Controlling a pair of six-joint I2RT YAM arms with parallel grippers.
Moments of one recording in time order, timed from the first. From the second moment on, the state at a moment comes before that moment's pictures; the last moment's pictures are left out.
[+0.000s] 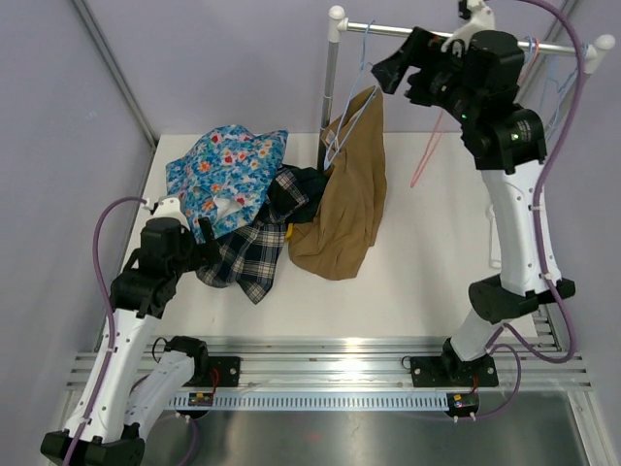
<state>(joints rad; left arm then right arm) -0.19 0.72 0.89 -0.81 -0.19 -0.31 0.29 1.66 2.38 -0.81 -0.06 0.47</state>
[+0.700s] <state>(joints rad) -0.19 0.66 0.86 -0.79 -0.20 -0.33 0.50 2.01 2.49 -0.84 0.04 0.49</state>
